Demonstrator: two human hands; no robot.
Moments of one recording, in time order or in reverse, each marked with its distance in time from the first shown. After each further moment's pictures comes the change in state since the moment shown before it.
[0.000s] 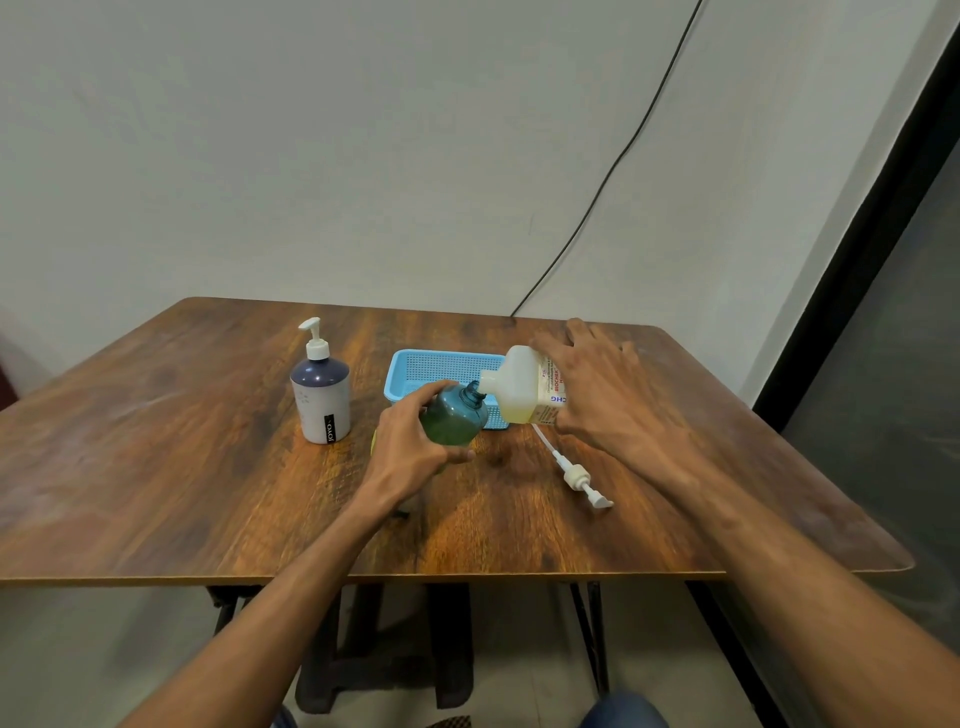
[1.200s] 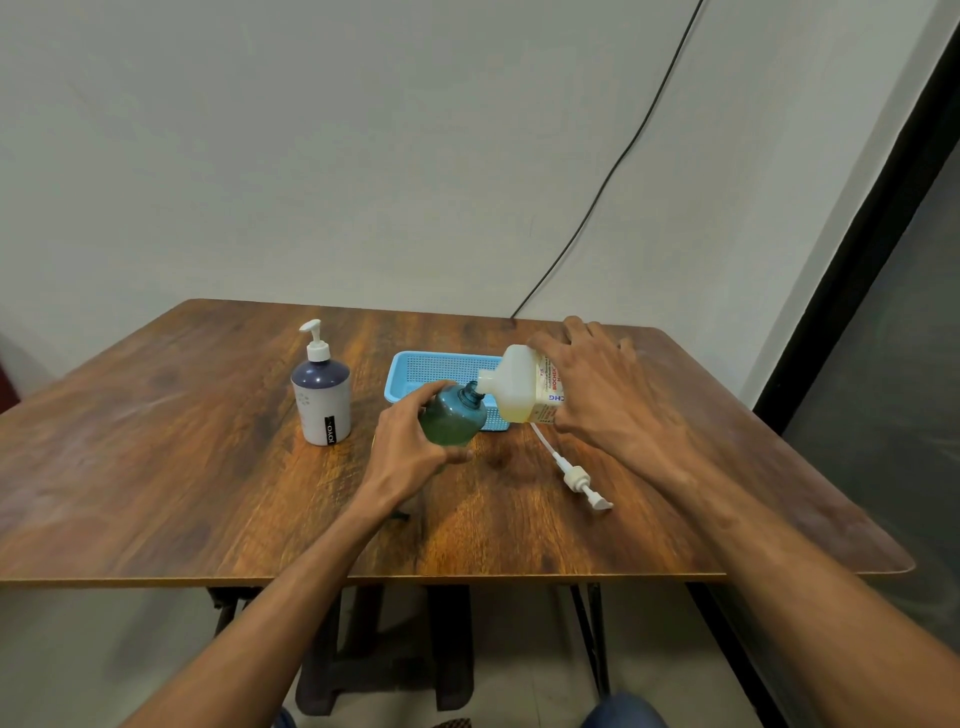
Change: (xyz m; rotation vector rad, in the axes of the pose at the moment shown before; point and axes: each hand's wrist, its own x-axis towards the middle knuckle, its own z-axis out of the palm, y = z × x) left_hand -0.002 0.006 -0.002 0.009 0.023 0.000; right_hand 0.002 -0.002 -0.003 -0.015 0.002 -0.007
